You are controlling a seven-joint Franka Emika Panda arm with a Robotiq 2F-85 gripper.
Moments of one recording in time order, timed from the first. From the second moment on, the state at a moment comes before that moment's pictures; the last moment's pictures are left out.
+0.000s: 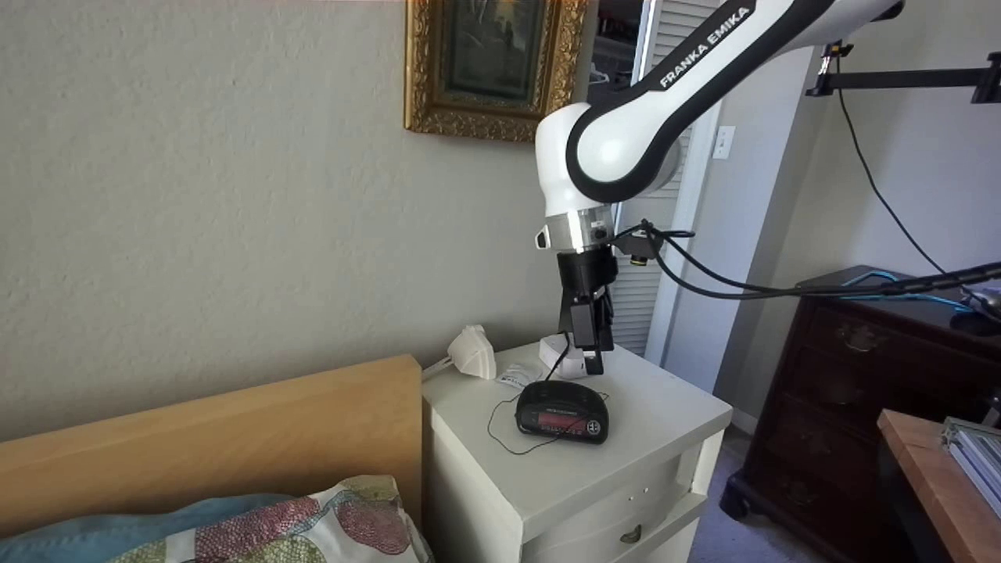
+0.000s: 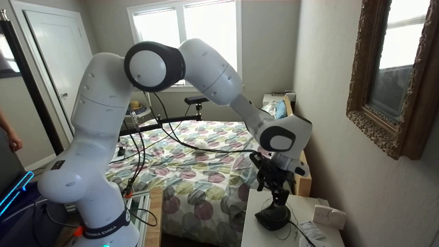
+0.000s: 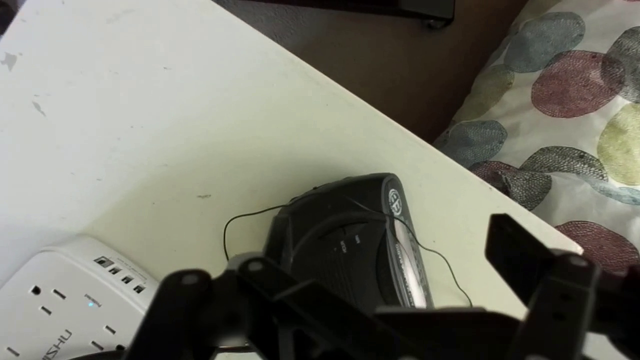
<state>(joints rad) -0.04 0.52 -0.01 -1.88 0.03 2.10 -0.14</state>
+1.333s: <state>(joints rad) -0.04 0.72 -0.01 -1.75 -0.01 2.18 -0.15</state>
